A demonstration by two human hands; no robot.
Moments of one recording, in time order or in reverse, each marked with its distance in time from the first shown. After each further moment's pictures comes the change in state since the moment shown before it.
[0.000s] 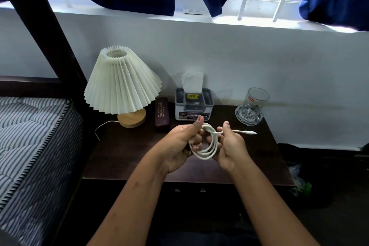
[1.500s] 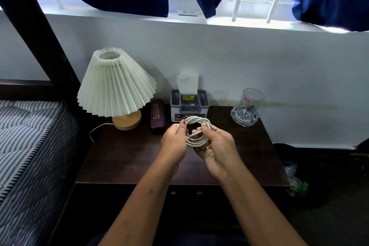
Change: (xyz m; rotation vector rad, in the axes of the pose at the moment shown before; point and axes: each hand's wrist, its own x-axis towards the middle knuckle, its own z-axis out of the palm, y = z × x) left_hand 0.018 -0.016 0.007 0.471 0.654 0.147; right_hand -0.024 0.001 0.012 0.114 -0.241 -0.096
